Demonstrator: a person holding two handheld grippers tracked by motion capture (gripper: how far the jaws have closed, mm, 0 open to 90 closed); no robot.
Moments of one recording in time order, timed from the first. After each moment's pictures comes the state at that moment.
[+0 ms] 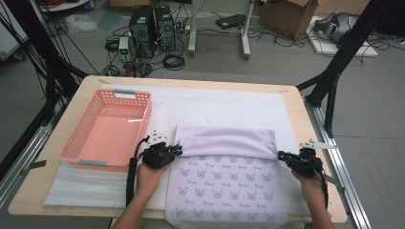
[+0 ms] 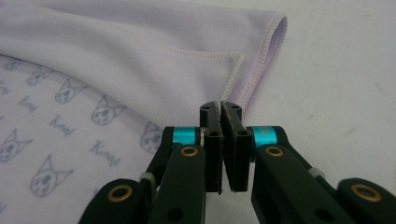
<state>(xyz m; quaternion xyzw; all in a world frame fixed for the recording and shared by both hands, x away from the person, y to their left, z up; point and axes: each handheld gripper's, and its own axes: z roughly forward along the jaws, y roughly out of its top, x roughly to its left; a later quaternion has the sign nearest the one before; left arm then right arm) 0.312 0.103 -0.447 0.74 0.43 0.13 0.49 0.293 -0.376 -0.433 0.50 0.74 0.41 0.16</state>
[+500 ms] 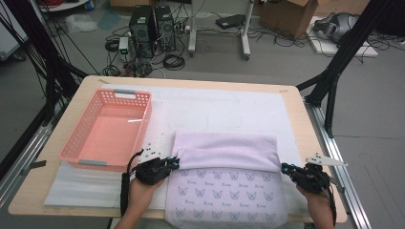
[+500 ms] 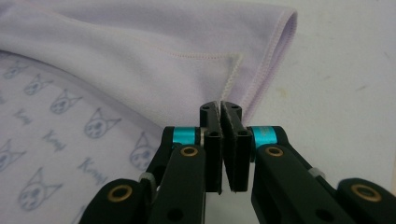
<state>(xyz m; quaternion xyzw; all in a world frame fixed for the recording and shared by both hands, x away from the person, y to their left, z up) 0.267 0.114 -0.448 0.75 0.40 0.11 0.52 0.244 -0.377 -0.429 0.49 0.75 0.42 0.16</state>
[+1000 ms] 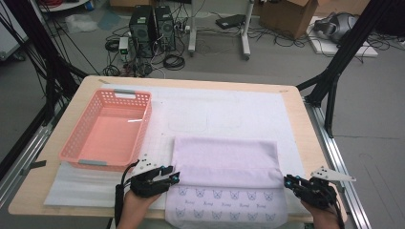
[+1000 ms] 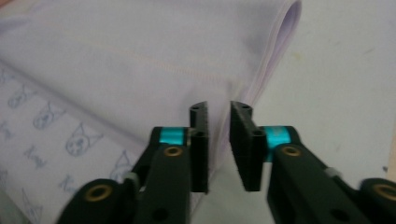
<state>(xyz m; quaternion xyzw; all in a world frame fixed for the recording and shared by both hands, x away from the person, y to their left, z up) 0.243 0.119 -0.443 0.75 0.40 0.10 0.52 0.210 -0.378 -0.425 0.49 0.74 0.42 0.16</state>
